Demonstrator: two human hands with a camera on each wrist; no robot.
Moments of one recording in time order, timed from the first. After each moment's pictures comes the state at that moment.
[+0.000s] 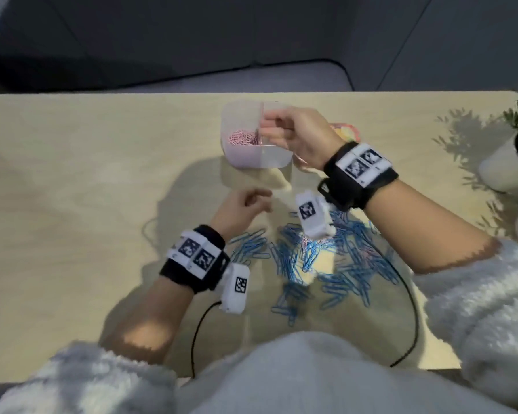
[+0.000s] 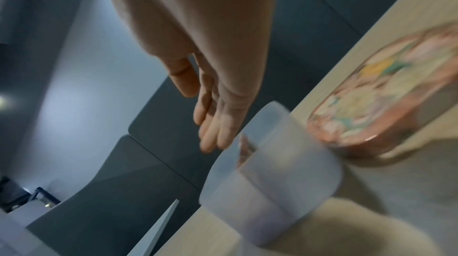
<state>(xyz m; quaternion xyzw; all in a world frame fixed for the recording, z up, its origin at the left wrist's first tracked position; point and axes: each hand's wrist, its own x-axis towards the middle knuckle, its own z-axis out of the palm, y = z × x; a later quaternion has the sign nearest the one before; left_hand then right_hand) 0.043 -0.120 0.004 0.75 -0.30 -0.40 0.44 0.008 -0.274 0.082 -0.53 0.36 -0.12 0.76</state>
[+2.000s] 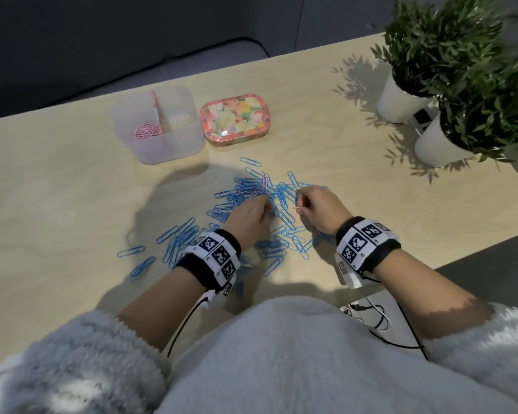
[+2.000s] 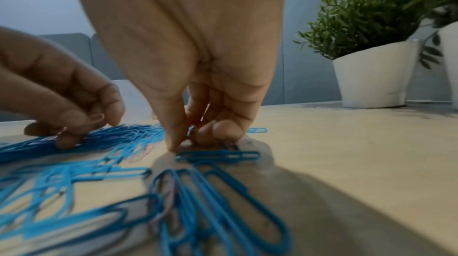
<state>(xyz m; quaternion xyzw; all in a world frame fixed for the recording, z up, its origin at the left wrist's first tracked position) -0.079 -0.171 -0.030 0.72 -0.59 -0.32 0.16 -0.232 -0.268 -0.034 -0.83 0.45 0.02 0.32</state>
